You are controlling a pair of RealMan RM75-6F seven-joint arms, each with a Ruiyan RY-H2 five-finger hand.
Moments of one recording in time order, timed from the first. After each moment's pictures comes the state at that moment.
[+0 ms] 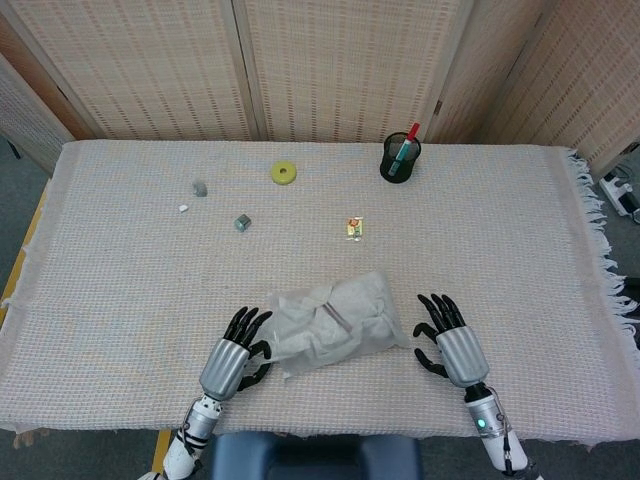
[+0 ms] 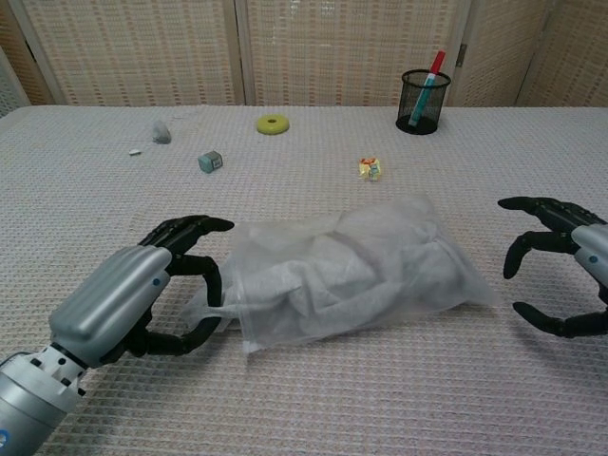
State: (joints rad) left arm -0.36 -2.10 0.03 -0.84 1.68 1.51 -0.10; right arm 0.23 -1.82 0.03 -0.95 -1.68 1.45 0.12
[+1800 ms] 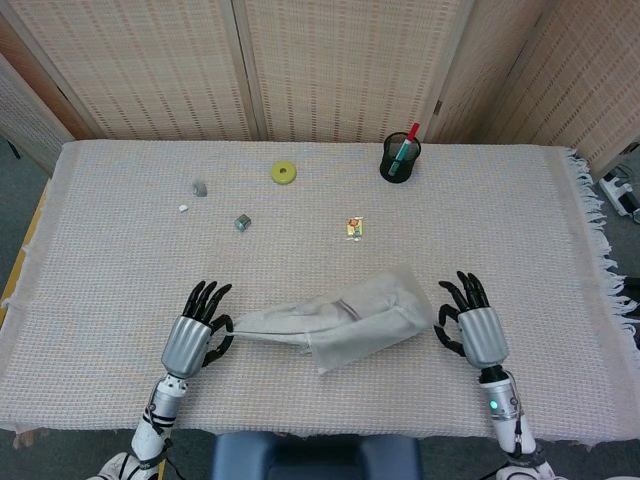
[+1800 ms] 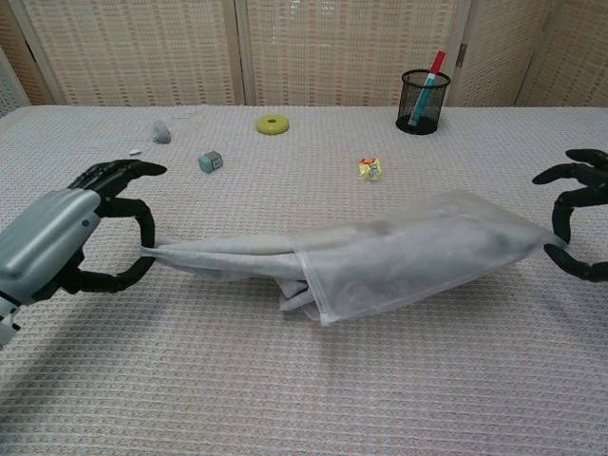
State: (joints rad) left arm -0.39 -1.97 -0.05 -0.79 1.66 1.57 -0.12; right arm 0.27 -1.77 0.08 -0.93 -1.58 1.50 0.12
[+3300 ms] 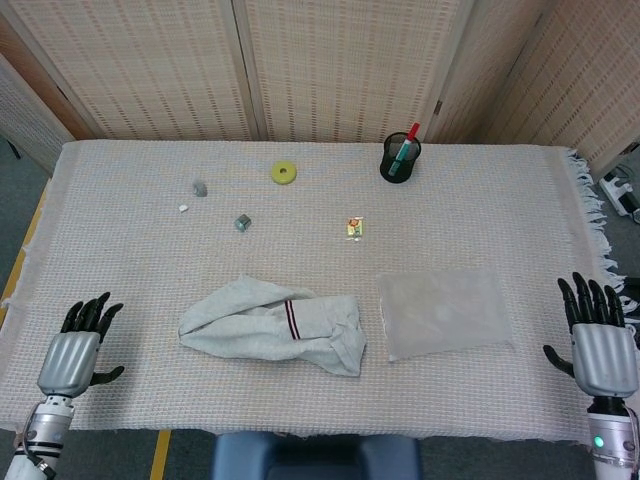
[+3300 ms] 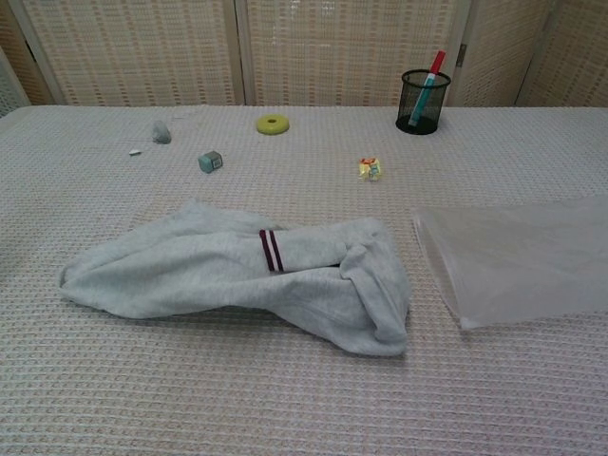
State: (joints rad) left arm -0.21 -1.23 0.01 -1.64 1.38 1.40 0.25; right arm 0.06 -1.18 0.09 -1.66 -1.39 1.55 -0.33
